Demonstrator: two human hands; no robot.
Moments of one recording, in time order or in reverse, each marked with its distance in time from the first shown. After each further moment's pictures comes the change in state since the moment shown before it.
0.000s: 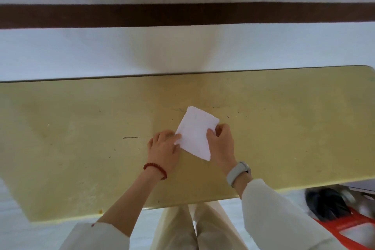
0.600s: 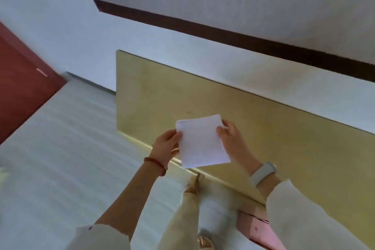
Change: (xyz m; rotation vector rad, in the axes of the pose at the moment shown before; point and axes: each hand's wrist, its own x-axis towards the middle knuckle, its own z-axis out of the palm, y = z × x) left_hand -0.178 0.020 -0.060 -1.460 0.410 -0.435; right_hand -0.112 -0.040 -0.033 -0.086 -0.616 -0.431
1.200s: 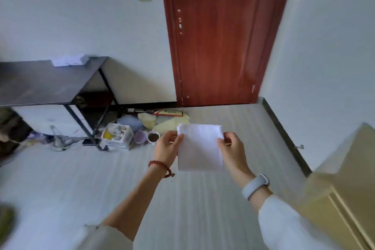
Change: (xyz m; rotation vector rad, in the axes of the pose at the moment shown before) left_hand -0.403 -0.049 -0.409 0.004 1.233 0.436; right_hand -0.306 -0.120 0.455 -0.160 -0.737 -0.548
